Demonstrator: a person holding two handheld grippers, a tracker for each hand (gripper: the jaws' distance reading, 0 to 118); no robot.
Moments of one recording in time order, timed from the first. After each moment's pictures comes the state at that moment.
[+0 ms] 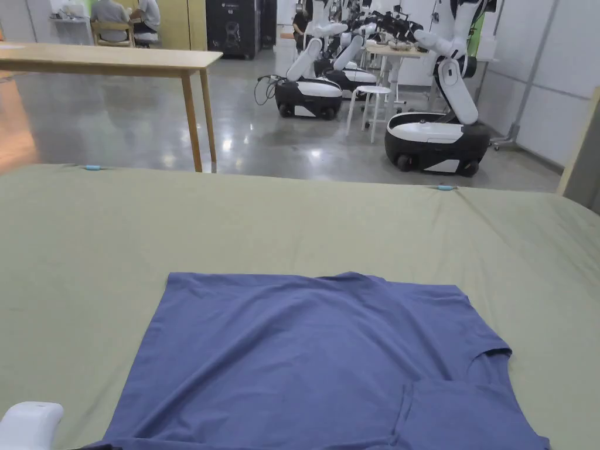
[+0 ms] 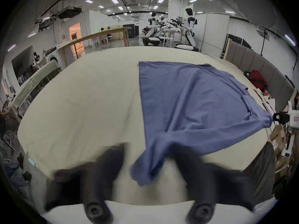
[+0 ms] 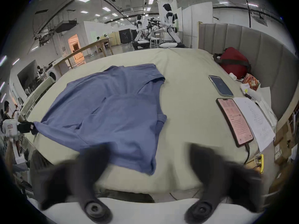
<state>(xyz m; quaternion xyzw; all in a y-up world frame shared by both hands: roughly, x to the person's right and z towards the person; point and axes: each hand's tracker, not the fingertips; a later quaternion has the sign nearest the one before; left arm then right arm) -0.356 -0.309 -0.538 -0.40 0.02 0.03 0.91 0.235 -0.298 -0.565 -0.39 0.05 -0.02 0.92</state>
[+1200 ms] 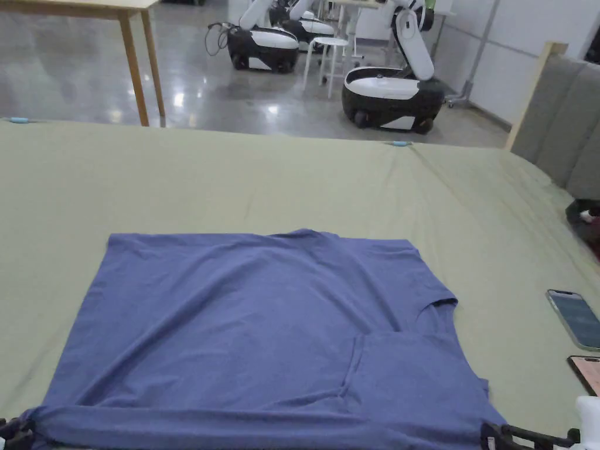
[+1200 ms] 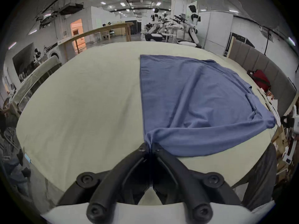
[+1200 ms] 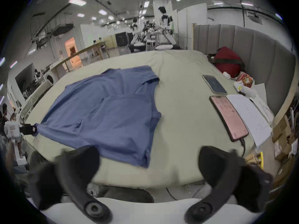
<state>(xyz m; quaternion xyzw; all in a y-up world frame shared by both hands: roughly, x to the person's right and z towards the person) -0.341 -0.311 -0.543 -0.42 0.03 0.04 0.91 0.219 -0.290 -0.546 -0.37 0.05 -0.03 0.93</state>
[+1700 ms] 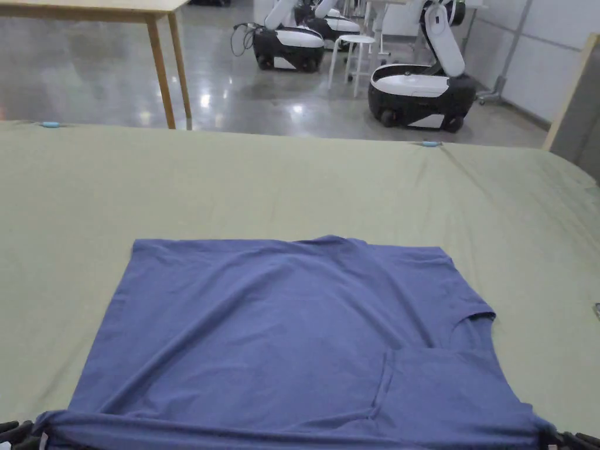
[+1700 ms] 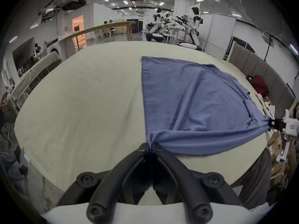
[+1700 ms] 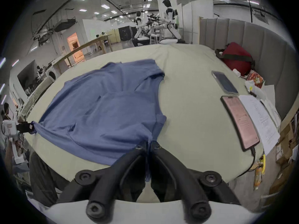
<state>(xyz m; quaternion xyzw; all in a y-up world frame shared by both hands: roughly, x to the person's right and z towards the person) -0.352 -0.295 -0.551 -0.41 0.02 0.05 0.91 0.235 -0.298 -0.585 -0.39 0.05 -0.03 0.92</state>
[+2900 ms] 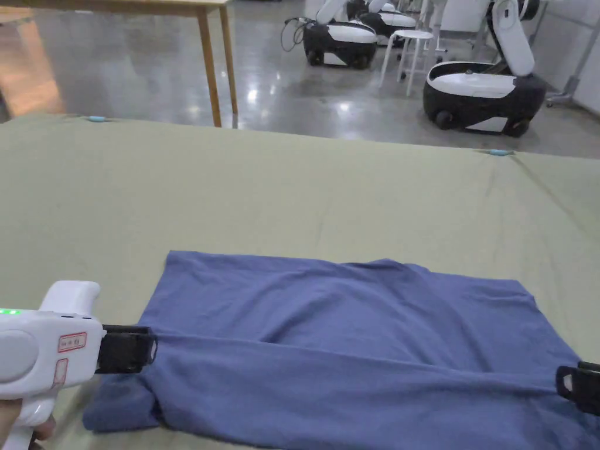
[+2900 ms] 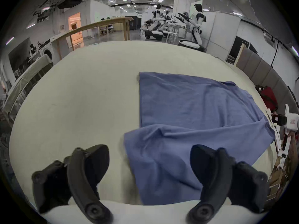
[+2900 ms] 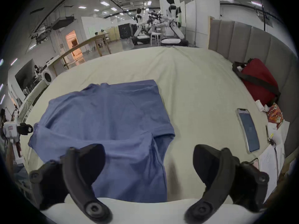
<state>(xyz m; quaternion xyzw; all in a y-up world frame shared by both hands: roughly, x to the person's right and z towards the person) -0.380 -0.298 -0.728 -0.43 0.03 0.06 0.90 0.236 -0.288 -0.775 -0.40 0.06 -0.01 0.91</state>
